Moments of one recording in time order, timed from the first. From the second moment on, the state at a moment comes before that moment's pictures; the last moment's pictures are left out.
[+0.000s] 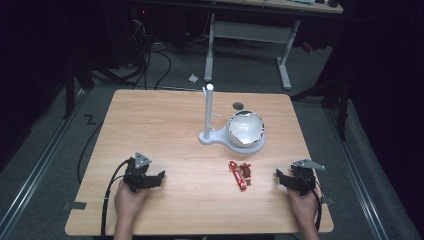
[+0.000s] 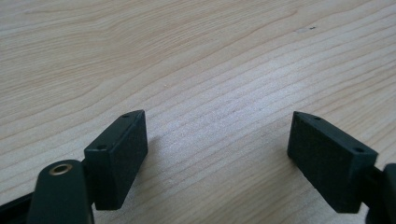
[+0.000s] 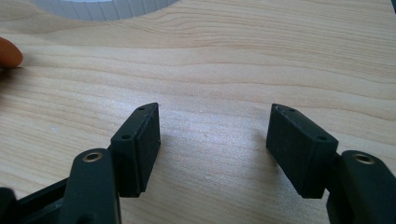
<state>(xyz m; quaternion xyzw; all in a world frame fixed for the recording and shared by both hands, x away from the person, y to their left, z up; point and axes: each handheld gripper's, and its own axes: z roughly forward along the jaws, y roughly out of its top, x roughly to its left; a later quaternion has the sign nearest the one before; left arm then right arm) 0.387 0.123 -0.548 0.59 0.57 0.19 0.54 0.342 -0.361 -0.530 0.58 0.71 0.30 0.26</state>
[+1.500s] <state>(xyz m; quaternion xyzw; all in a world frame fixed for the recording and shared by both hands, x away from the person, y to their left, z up) 0.387 0.123 -0.548 0.59 0.57 0.19 0.54 0.323 -0.357 -0.518 0.57 0.71 0.33 0.24</state>
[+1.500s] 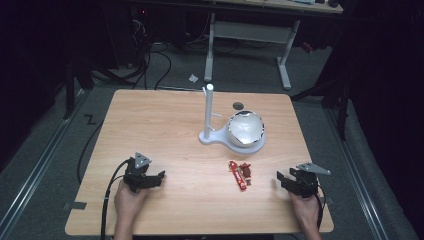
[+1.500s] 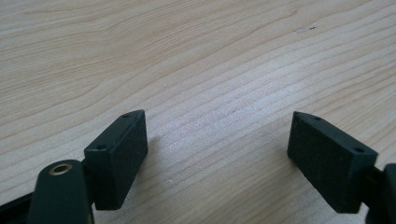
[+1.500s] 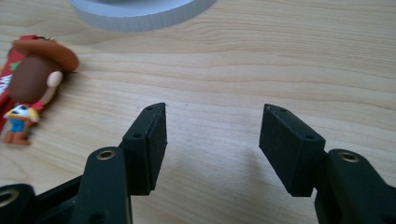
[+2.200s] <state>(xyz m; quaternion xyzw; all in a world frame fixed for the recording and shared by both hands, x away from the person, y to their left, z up) 0.387 0.123 -0.548 0.59 0.57 0.19 0.54 0.316 -0.300 -0.507 0.50 0.76 0.35 0.20</state>
